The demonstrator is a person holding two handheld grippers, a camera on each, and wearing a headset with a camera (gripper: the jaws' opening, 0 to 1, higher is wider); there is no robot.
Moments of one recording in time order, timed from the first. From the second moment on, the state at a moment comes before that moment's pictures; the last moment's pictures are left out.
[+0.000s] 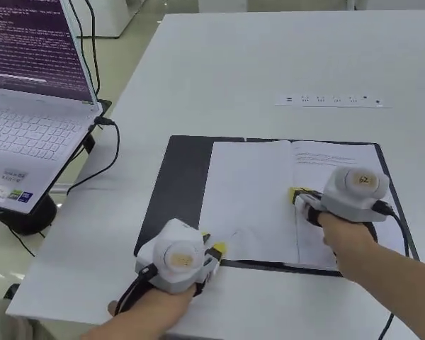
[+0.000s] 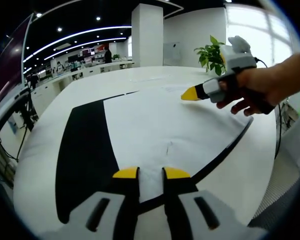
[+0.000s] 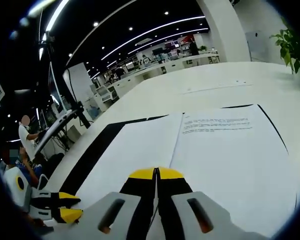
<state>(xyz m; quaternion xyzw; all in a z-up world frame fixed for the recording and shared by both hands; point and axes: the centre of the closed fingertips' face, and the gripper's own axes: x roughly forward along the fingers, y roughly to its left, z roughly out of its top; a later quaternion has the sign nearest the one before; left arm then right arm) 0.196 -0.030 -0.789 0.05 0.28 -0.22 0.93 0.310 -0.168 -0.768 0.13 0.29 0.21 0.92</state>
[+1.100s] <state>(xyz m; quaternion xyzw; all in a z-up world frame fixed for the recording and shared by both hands) 0.197 -0.030 -0.791 0.04 0.27 -0.22 0.94 0.395 -0.162 -0.773 0.12 0.29 0.22 0.92</state>
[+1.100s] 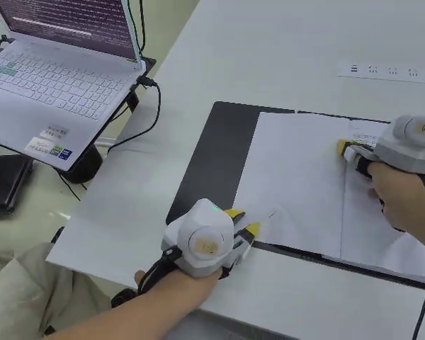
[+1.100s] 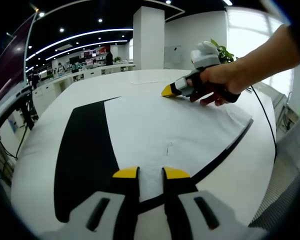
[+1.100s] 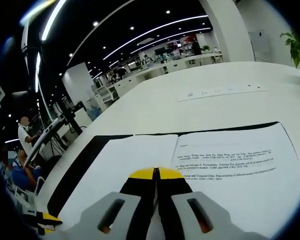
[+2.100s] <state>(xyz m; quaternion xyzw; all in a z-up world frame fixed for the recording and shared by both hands) 0.200 -0.031 -0.792 0.04 0.27 -0.22 0.94 0.453 -0.170 -0.785 0.13 0.29 0.21 0.92</state>
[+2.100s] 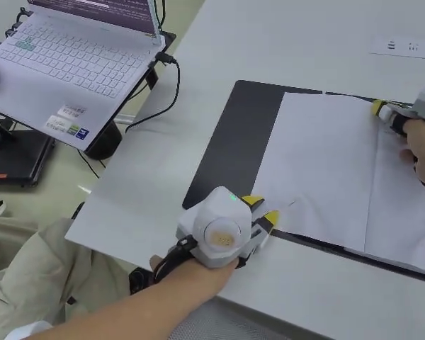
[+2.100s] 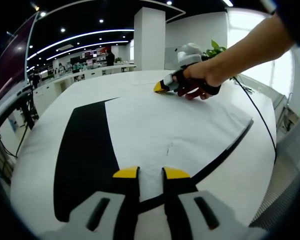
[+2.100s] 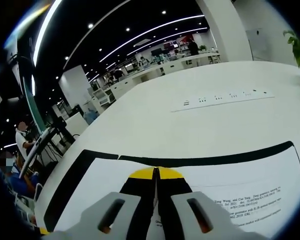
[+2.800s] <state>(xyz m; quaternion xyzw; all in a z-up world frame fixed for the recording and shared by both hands) 0.198 -0.031 -0.791 0.04 0.28 -0.22 0.94 0.370 -0.160 -0.770 0.16 0.31 0.25 0.91</state>
